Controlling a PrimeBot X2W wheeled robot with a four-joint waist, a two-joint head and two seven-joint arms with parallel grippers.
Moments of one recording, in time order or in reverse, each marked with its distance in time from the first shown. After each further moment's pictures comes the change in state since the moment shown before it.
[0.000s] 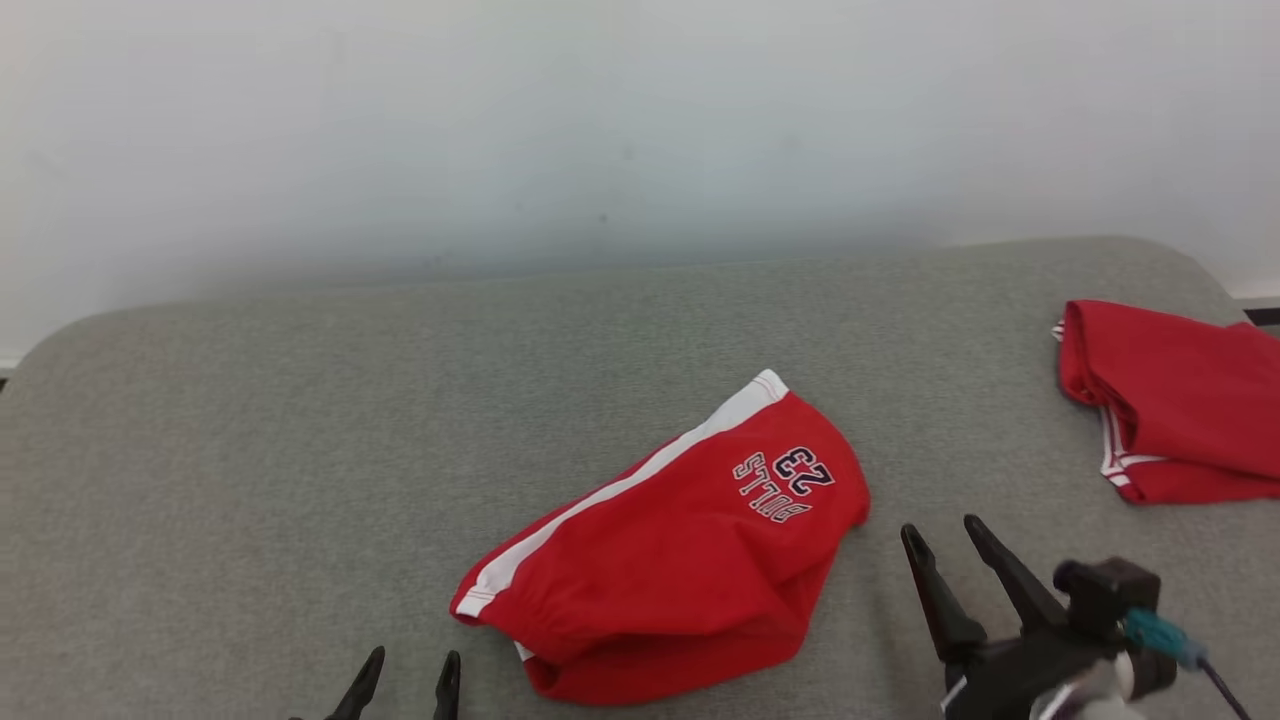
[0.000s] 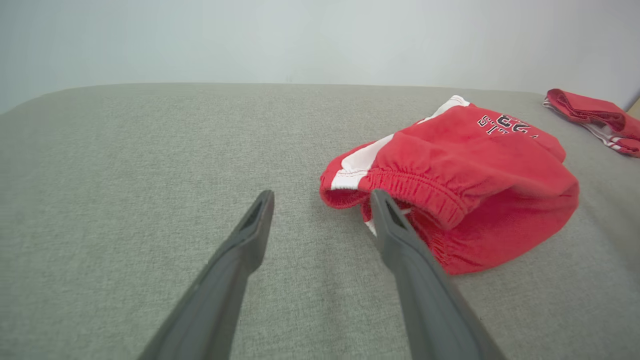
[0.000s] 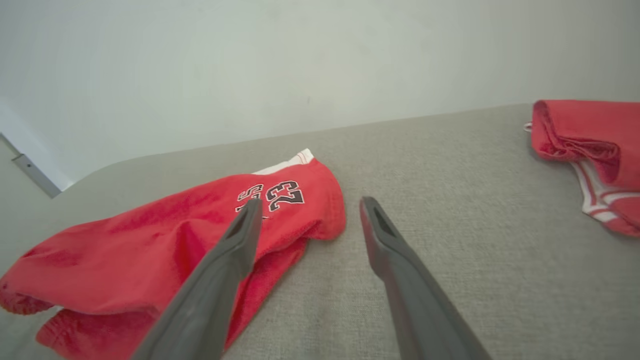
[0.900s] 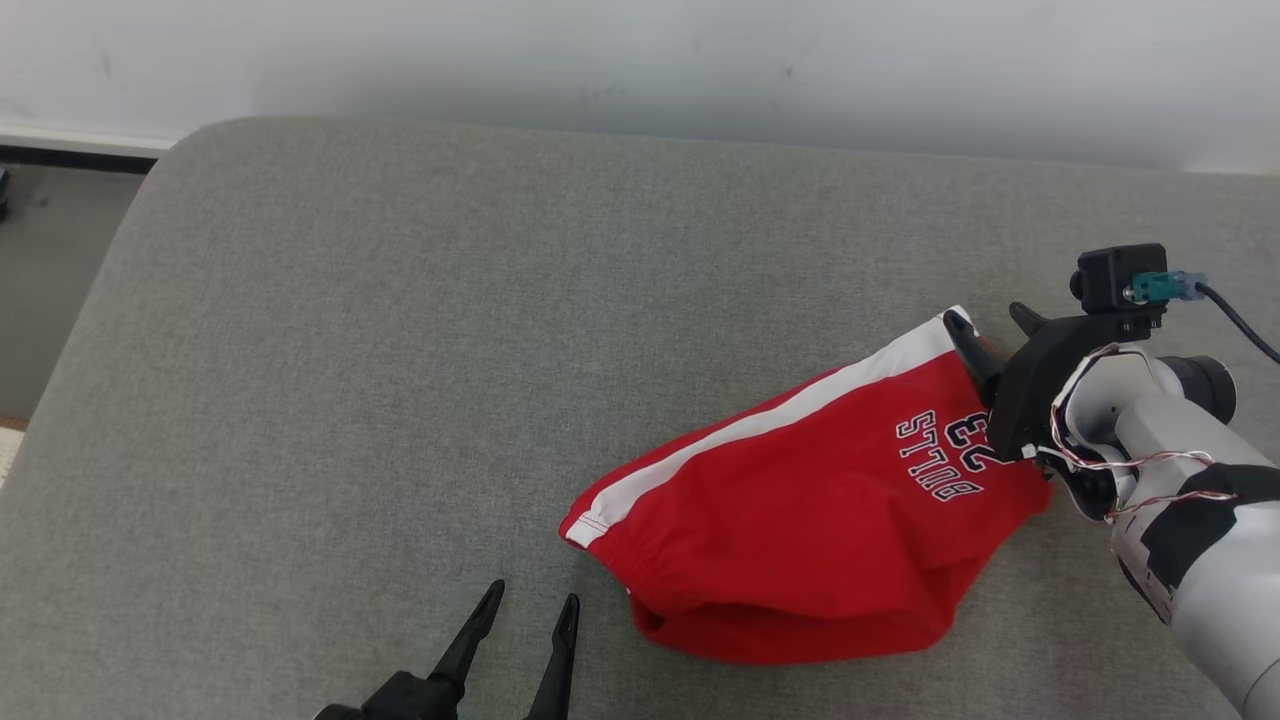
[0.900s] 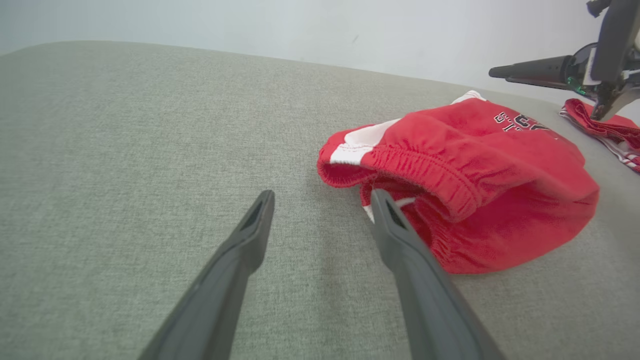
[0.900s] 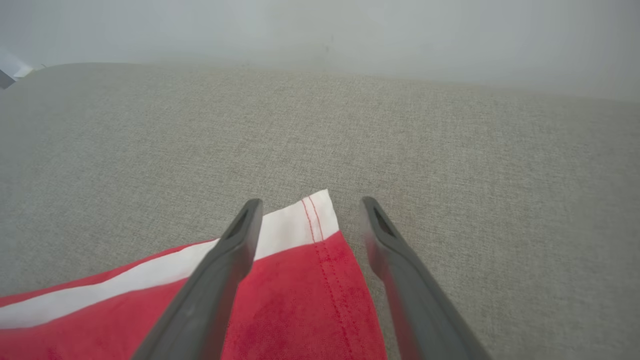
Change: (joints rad) left arm -0.055 -0.168 0.007 -0.009 0.142 -0.078 -0.003; right arm -0.732 -0.087 0.414 0.580 0.346 0.000 0.284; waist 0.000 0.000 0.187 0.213
